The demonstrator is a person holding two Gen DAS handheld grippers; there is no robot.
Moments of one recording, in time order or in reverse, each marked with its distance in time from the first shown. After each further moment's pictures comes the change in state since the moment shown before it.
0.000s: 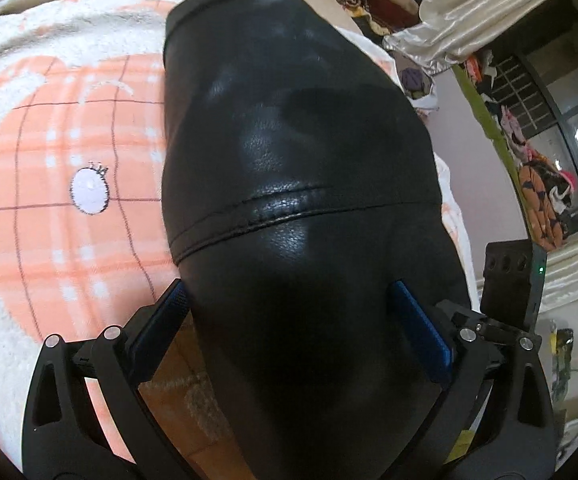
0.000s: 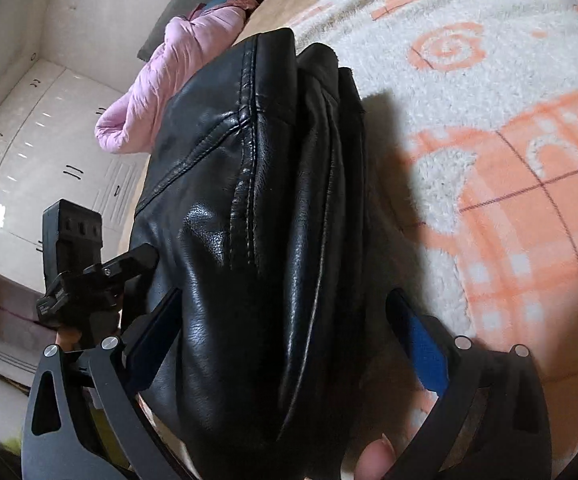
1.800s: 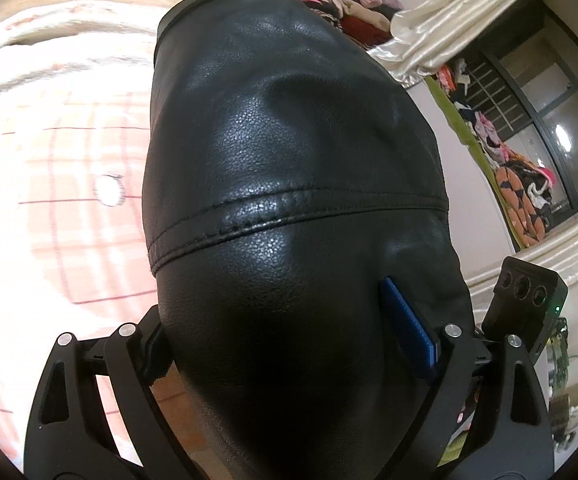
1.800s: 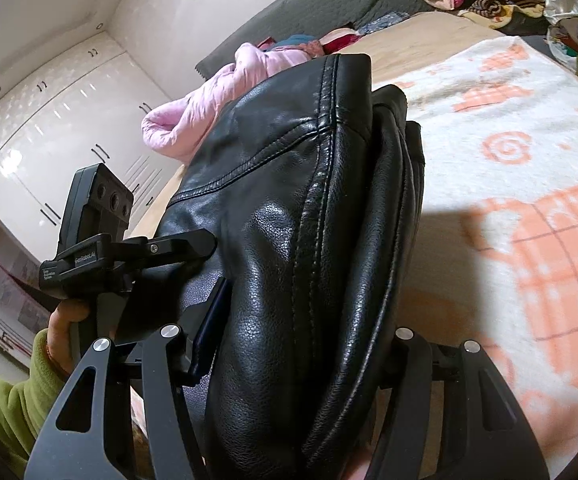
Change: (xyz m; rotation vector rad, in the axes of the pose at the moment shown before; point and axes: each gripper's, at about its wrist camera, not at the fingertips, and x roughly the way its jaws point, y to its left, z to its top) left arm -0.043 -0.023 -0.022 0.041 -0.098 -0.048; right arm -0.019 0.094 -0.034 -0.264 -0.200 -0.002
